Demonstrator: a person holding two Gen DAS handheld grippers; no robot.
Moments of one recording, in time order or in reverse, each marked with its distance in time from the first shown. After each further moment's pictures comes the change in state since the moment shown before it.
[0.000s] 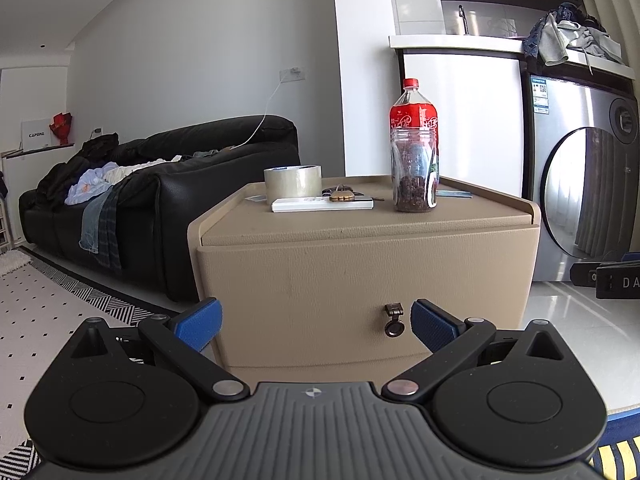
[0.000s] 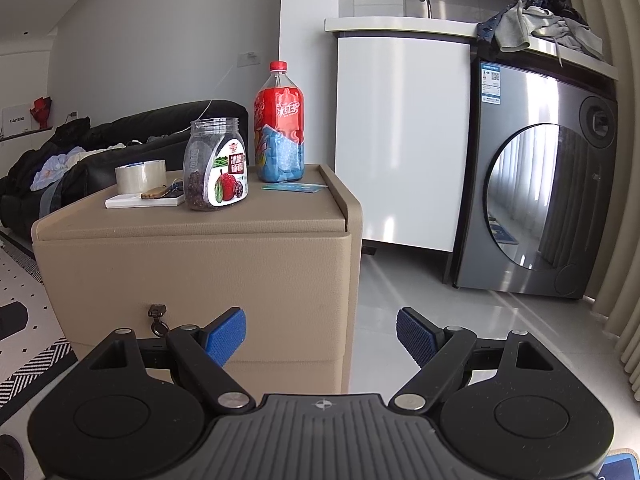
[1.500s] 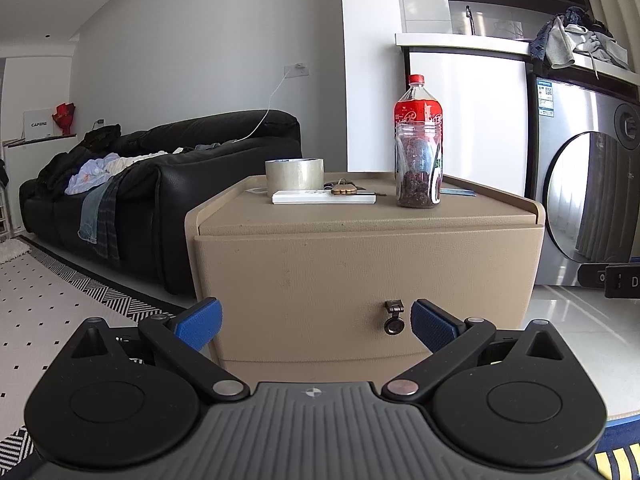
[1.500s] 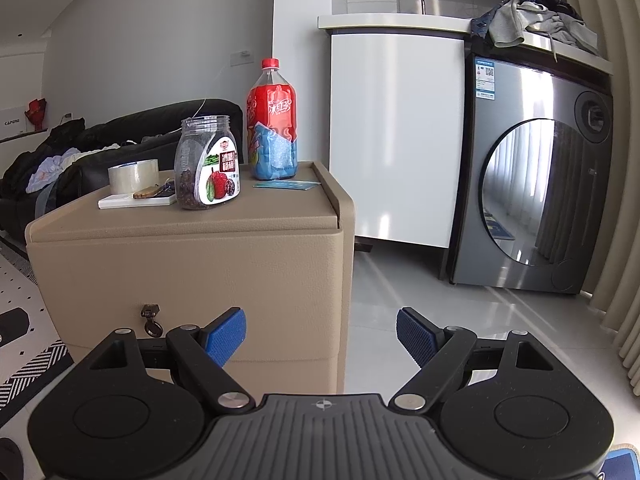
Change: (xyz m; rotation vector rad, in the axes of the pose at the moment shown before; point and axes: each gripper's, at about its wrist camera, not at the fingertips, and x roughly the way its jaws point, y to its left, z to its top) left arm 0.008 0.002 -0.006 -0.031 0.005 0.000; right arm 0.002 -0.004 0.000 0.014 0.008 -0.009
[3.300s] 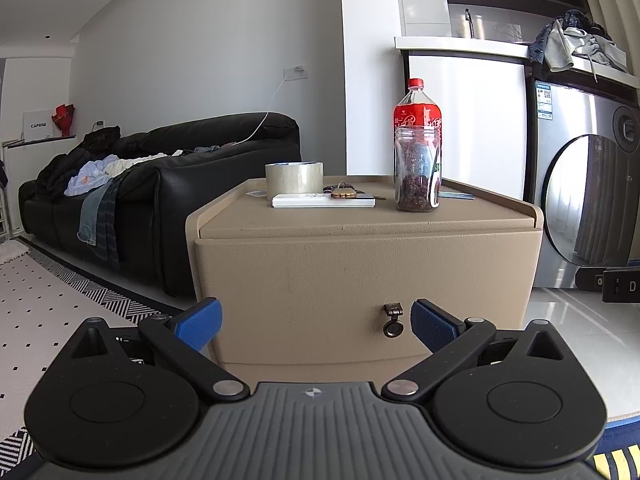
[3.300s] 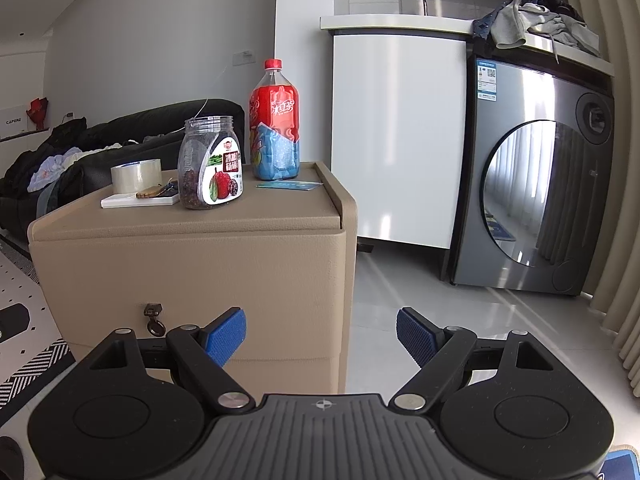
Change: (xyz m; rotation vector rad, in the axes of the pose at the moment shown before) left arm -0.003 0.000 0.002 -0.003 -0.006 -0.005; right arm -0.002 0.002 0.000 -0.006 -0.004 -0.001
